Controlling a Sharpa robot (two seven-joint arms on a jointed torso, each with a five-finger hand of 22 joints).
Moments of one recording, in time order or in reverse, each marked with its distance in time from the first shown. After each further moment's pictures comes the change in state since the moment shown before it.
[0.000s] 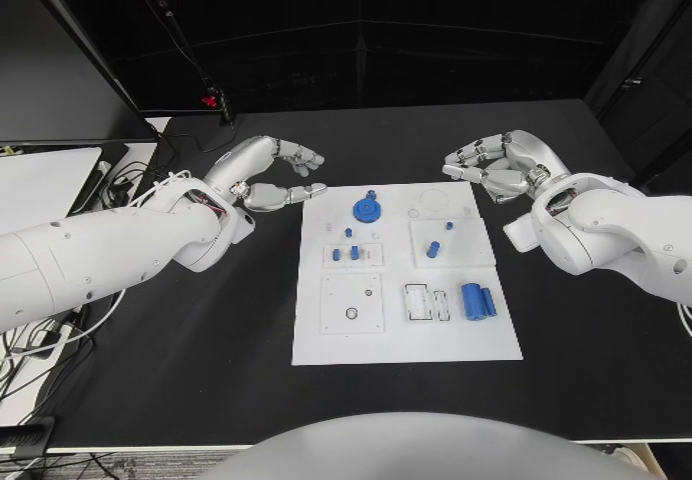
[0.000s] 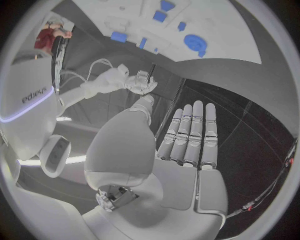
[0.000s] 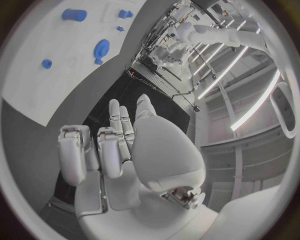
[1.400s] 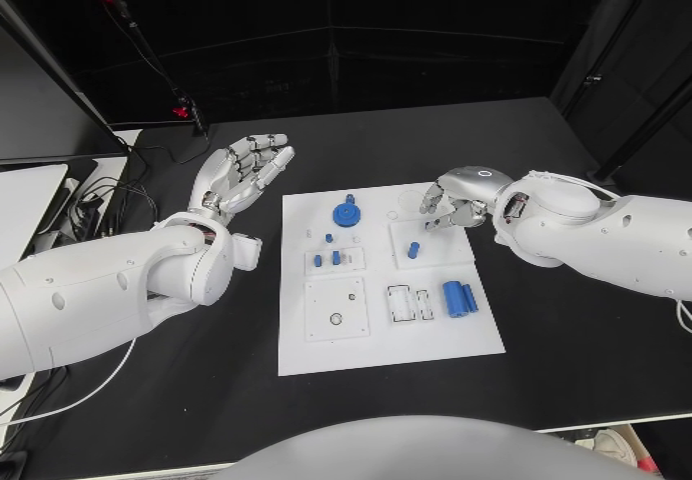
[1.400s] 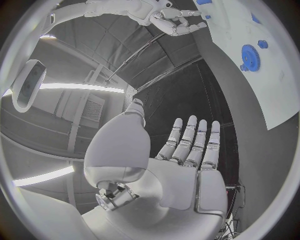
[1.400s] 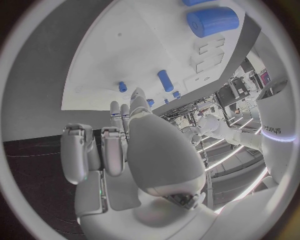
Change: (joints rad) left arm -0.042 0.008 -0.001 0.116 0.817 0.094 0.149; left_hand -0.153 0.036 -0.179 0.014 -0.132 -0.469 -0.056 0.340 0.080 -0.440 0.092 0.253 0.051 -0.549 0.114 0.114 -0.145 -0.046 -0.286 0.070 -0.263 -0.402; right arm -0.028 0.070 -0.003 -0.117 -0.929 0.271 -0.238; right_hand 0.164 -0.046 0.058 0.008 -0.103 0.094 -0.042 -0.110 -0.032 0.076 -0.022 -0.258 -0.368 0.000 -0.032 -0.021 0.000 0.000 -0.002 -0.034 -0.015 0.000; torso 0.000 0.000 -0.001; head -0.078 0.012
